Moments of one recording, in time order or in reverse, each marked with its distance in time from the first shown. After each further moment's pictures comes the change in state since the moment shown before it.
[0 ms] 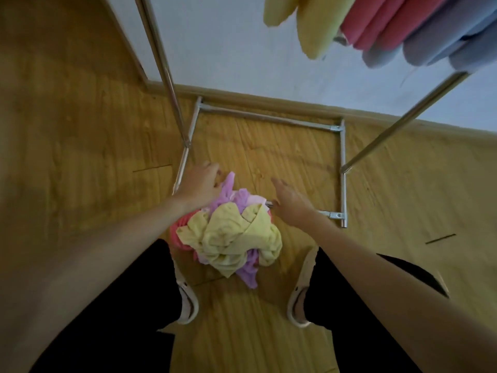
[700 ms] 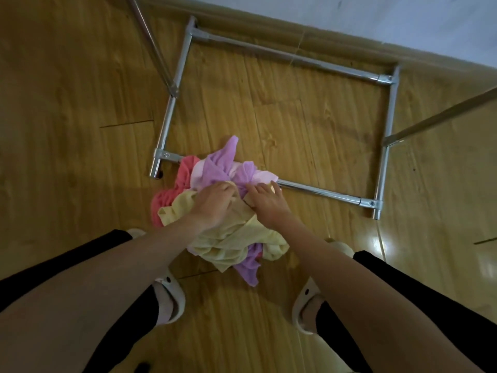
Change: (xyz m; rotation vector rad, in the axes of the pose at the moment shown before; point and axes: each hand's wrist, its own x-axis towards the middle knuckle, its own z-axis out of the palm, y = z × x) left_hand 0.029 -0.077 0.198 0.015 -0.235 0.034; right_hand 0.117 0.061 0.186 -0.319 -0.194 -0.176
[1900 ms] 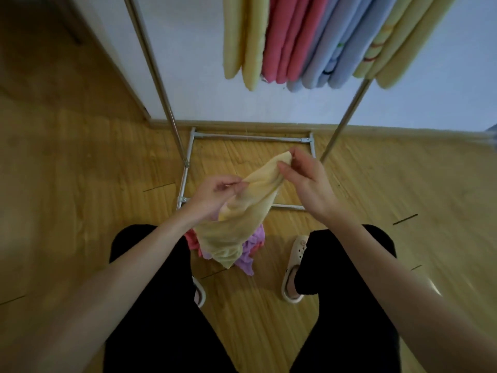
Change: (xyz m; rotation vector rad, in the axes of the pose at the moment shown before) left_hand -0.225 0.225 -0.236 -0.762 0.201 0.146; right_hand -0.360 -0.090 -0.277 1.129 0.806 -0.105
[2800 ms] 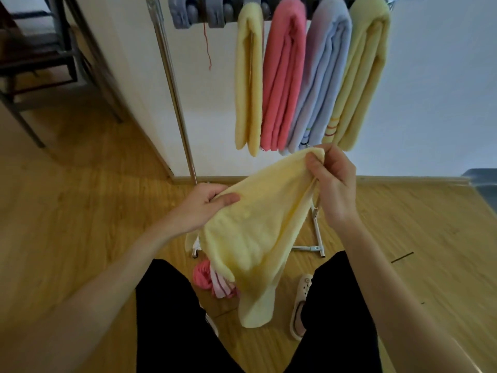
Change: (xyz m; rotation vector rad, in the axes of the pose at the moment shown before) left_hand -0.101 0.172 -0.062 0.279 -0.019 0.144; right_hand -0.053 -0.163 -0.037 0.172 0.378 -0.267
